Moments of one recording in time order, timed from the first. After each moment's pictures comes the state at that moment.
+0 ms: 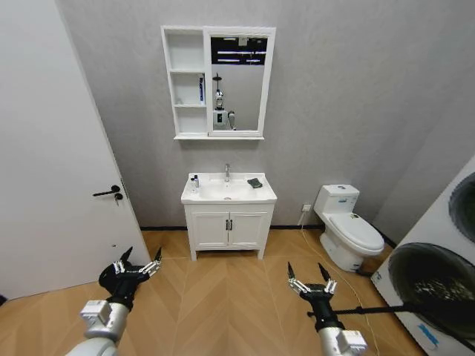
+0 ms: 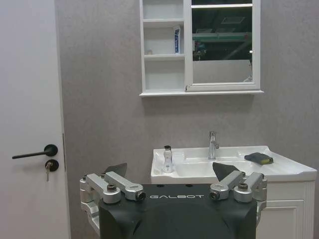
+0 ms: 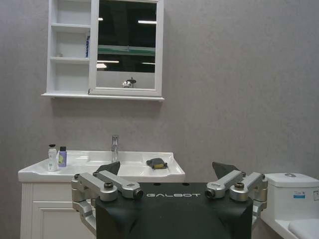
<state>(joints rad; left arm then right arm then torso) 1.47 -1.36 -0.74 -2.28 -0.26 0.22 0.04 -1.63 1.44 0.59 2.20 0.12 0.11 0.08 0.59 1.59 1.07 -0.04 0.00</state>
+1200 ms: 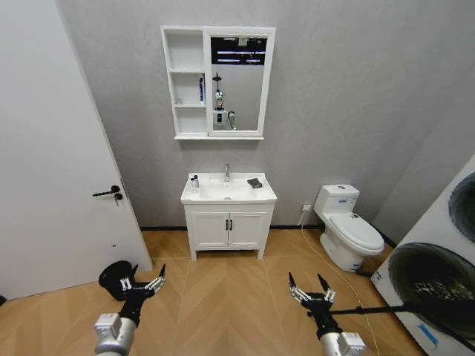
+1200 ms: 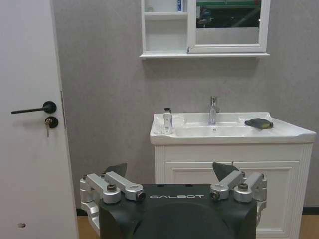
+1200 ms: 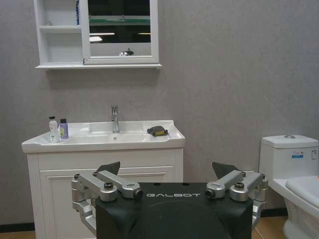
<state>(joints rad) 1.53 -1.43 -0.69 -2.16 -0.18 0.18 0.06 -1.66 1.42 0.60 2.12 0.20 0.08 0.06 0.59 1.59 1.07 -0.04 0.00</state>
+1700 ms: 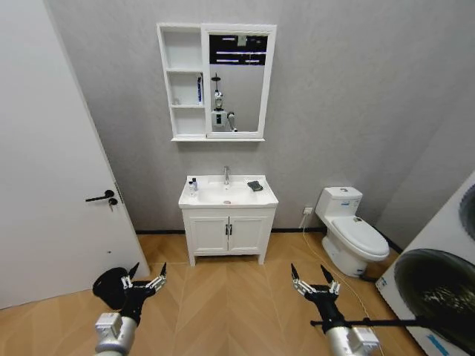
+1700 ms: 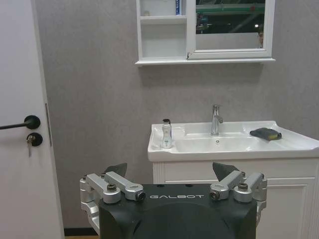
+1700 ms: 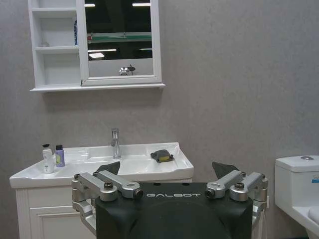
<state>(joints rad) 1.52 -1.42 -0.70 -2.20 -0.18 0.18 0.06 -1.62 1.38 0.61 2.23 0.25 0.00 0.08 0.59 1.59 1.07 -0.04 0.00</state>
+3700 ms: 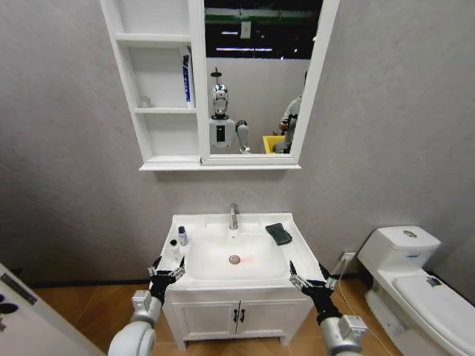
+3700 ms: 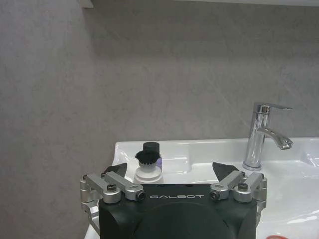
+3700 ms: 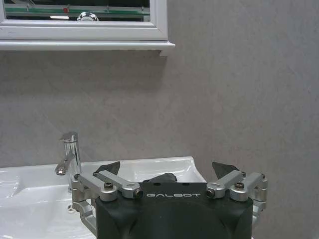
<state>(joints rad) 1.24 -1.42 -0.56 -1.88 -0.16 0.18 0.05 -1.59 1.35 0.60 2.21 0.25 -0.07 0.15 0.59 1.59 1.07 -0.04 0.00</state>
